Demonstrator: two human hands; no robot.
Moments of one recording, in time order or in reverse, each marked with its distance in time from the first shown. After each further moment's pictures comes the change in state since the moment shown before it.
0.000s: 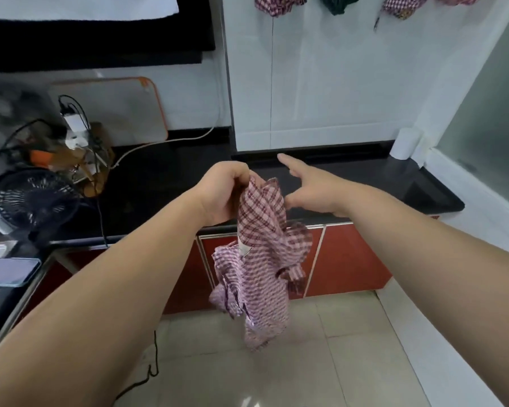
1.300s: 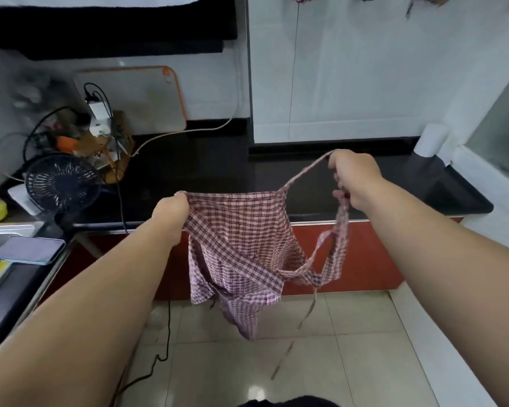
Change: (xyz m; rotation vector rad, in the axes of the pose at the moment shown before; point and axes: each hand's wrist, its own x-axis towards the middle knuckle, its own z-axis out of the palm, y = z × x) left_hand -0.013 -0.064 -0.102 0.190 1.011 -0.388; right_hand 0.007 0.004 0.001 0.484 0.533 0.388
